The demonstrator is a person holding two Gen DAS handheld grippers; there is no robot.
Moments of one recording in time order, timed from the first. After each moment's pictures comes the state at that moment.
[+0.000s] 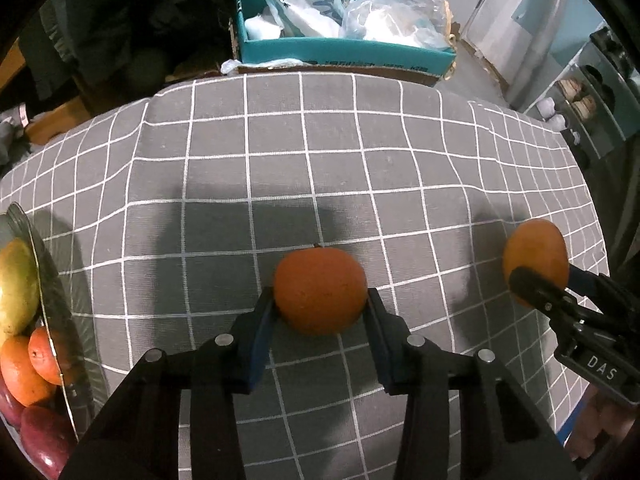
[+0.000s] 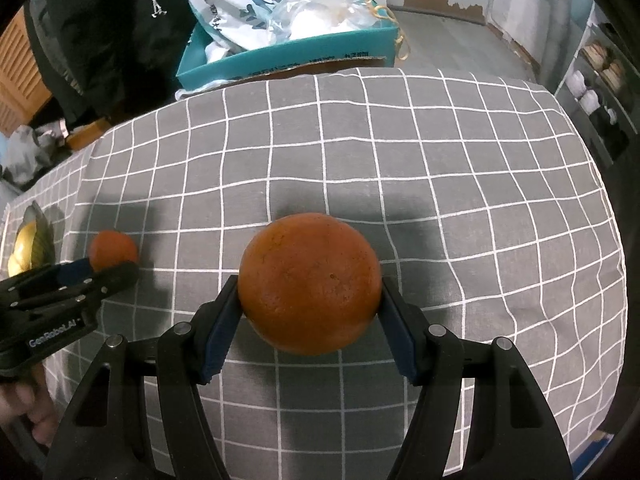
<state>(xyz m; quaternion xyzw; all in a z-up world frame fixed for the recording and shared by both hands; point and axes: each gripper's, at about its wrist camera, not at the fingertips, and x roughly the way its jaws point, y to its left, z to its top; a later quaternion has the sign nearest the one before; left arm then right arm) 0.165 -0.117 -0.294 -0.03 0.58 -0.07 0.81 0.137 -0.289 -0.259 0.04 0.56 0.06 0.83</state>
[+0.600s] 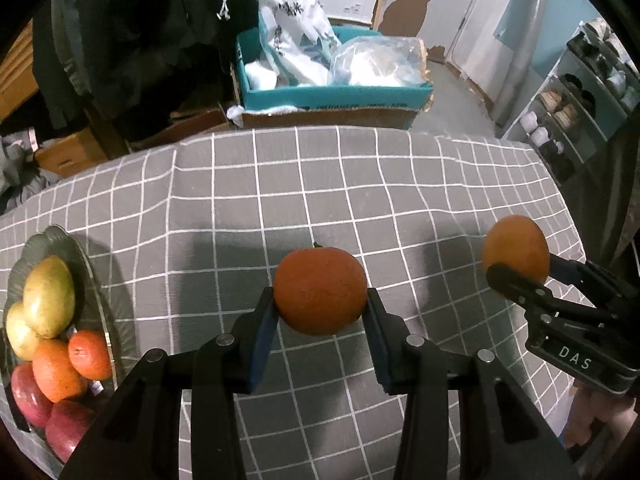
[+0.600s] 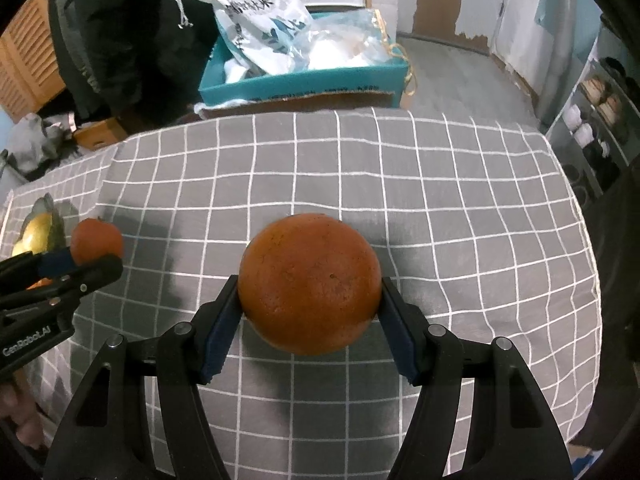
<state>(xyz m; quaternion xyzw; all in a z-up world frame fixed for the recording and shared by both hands) 0.146 -0.110 -0.240 -0.02 0.53 -0.08 0.84 0.127 -0.272 -0.223 0.01 0.52 0.07 0.85</state>
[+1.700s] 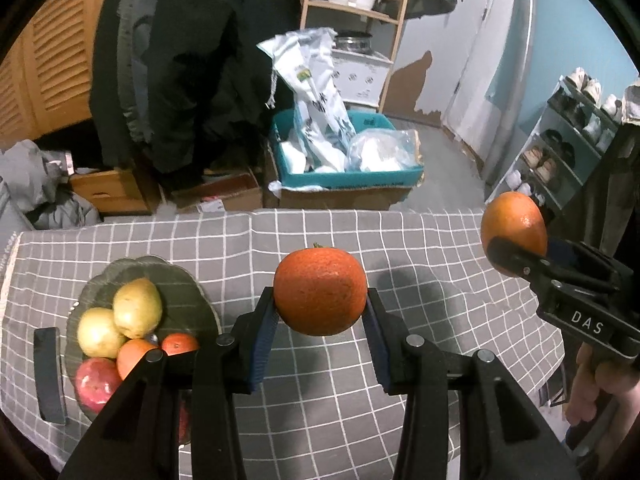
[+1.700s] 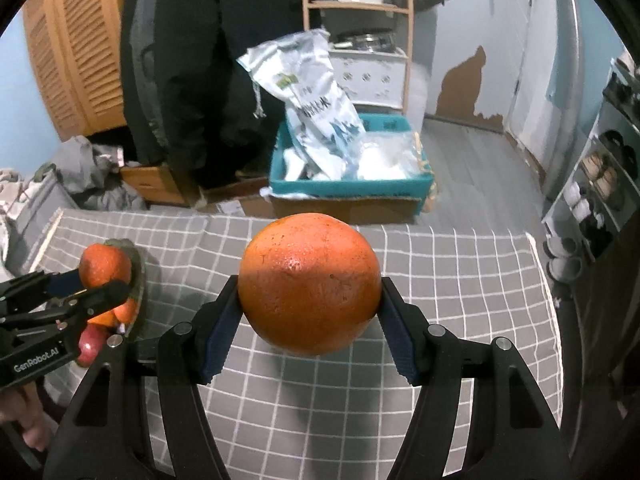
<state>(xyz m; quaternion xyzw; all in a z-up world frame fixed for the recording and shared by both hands) 0.082 -0.044 -0.135 -0.06 0.43 -0.07 0.90 0.095 -0.218 -0.105 -0.02 0.41 0.12 0.90</state>
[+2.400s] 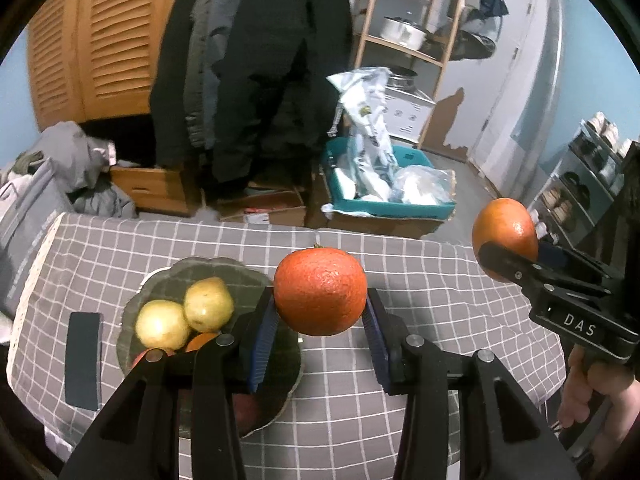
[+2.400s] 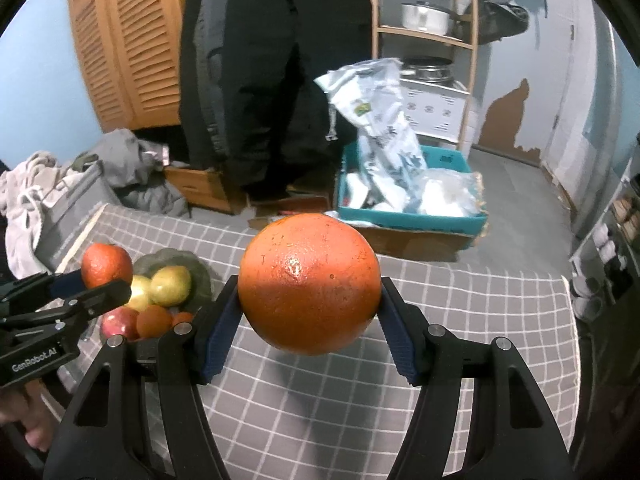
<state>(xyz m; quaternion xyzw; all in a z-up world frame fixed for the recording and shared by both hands) 0.053 0.038 -0.113 -0.10 0.40 -0.01 0.91 0.094 -0.137 -0.083 -0.04 0.39 0.19 0.90</state>
